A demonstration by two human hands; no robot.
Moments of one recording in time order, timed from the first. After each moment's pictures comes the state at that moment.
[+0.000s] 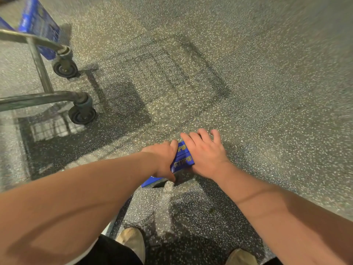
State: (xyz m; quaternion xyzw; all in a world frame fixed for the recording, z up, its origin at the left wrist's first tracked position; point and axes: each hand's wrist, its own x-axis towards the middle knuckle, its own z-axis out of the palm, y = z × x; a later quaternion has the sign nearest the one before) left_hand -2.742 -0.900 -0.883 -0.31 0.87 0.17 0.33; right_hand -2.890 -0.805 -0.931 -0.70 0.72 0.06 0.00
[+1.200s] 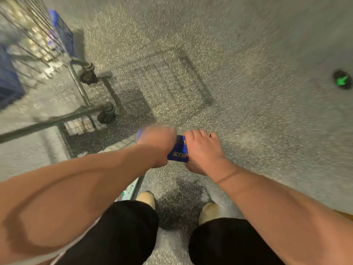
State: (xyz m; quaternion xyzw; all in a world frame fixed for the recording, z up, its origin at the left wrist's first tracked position) left_hand -2.717 -0.911 -0.600 -0.29 0.91 0.06 0.30; right_hand -2.843 -0.817 -0.623 -0.63 0.76 0.10 0.11
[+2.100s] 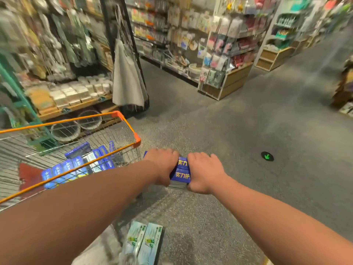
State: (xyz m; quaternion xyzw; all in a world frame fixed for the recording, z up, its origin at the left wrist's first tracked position) left_hand -2.499 -0.827 -0.019 -0.23 0.97 -0.04 0.11; right_hand -2.627 -0.712 -0.033 -0.60 0.79 0.06 0.01
